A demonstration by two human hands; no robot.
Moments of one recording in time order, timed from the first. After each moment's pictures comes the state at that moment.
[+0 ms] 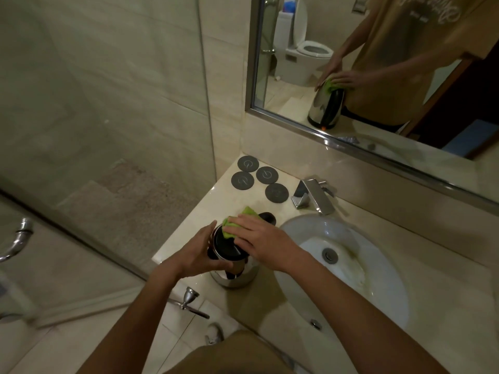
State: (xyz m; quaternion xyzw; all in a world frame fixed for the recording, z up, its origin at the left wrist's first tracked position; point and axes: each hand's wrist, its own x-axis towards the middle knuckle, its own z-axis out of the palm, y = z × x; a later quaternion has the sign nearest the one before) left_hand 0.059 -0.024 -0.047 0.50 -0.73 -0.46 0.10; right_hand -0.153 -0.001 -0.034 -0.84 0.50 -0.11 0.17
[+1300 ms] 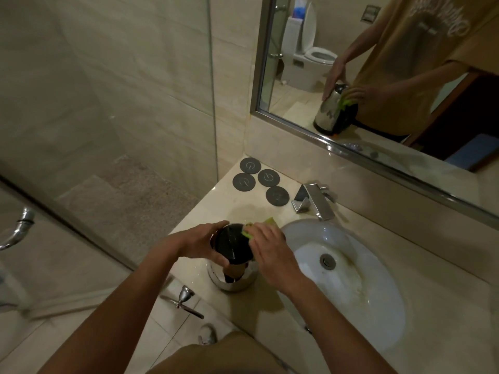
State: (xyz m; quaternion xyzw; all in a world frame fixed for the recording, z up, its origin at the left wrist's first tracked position) left_hand 0.053 -0.055 -0.020 0.48 -0.75 -0.45 -0.10; right_hand -0.157 0.033 -0.044 -0.75 0.61 -0.15 0.18
